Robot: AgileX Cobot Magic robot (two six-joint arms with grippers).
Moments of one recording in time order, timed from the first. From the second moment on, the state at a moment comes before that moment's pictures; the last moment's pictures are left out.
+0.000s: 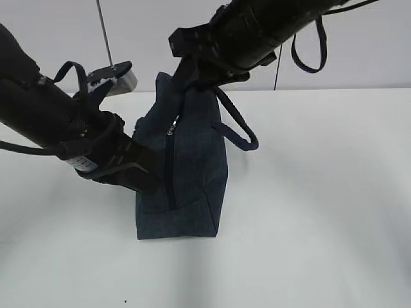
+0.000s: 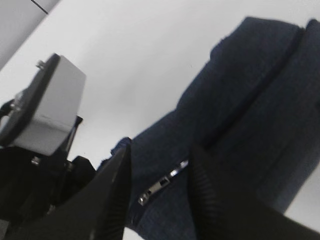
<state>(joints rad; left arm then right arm) -0.43 1.63 -1.04 -0.68 0.79 0.54 0.45 1.76 -1.53 0.62 0.78 -0.38</state>
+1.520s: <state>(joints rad) -0.43 1.63 -1.04 -0.68 0.78 0.54 0.45 2.16 -2.12 0.48 1.24 0.16</state>
